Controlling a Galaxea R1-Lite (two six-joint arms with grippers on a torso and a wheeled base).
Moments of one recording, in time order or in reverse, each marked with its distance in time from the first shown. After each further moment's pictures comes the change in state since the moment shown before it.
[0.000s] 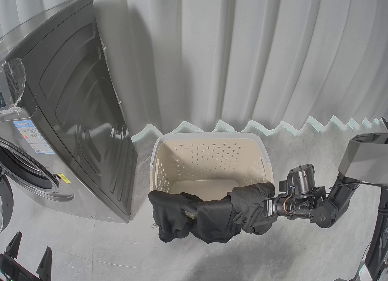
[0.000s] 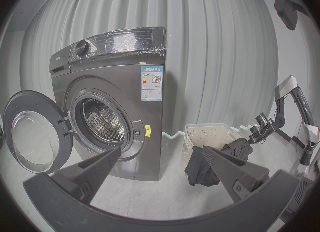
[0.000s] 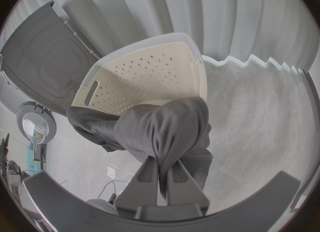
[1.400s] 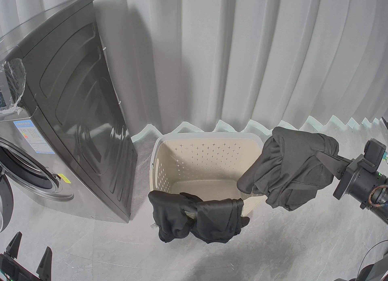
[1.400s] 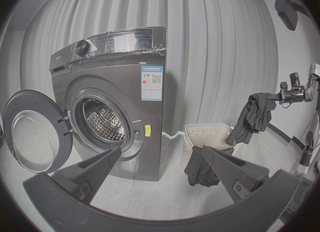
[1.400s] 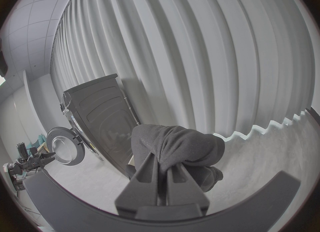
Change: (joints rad) left arm 0.000 0.000 0.000 0.000 0.000 -0.004; right arm 0.143 -0.953 0.268 0.008 -0.097 -0.083
